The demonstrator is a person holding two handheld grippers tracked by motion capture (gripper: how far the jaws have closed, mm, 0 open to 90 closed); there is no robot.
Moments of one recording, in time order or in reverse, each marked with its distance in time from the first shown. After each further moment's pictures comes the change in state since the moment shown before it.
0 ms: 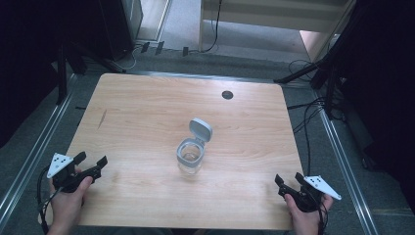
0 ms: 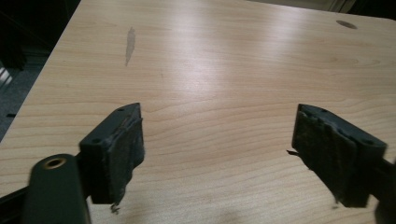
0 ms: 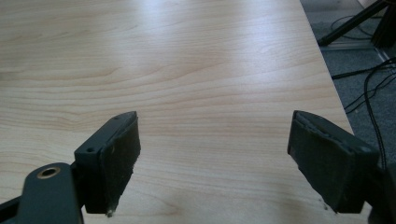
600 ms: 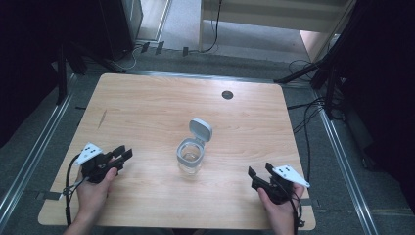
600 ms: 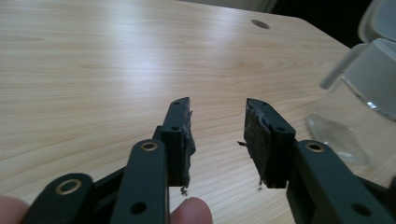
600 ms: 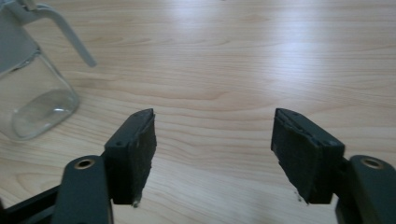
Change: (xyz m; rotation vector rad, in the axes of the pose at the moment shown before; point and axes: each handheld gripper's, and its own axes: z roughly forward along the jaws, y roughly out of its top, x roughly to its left) left arm -0.070 0.026 0.038 0.036 -0.264 0.004; right arm 0.088 0.023 0.023 0.020 0.118 -0.084
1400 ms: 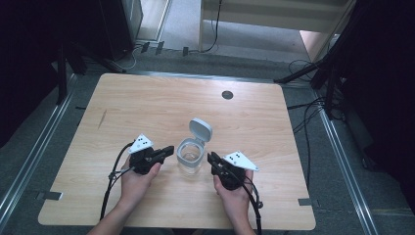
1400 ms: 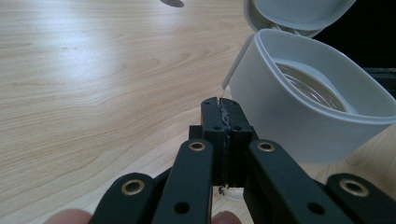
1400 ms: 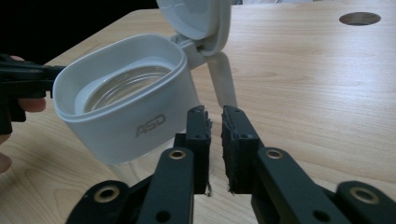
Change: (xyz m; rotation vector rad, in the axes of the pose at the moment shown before) left arm -0.078 0.015 0.068 0.107 -0.196 0.089; right arm 0.106 0.022 0.056 -0.041 0.198 -0.038
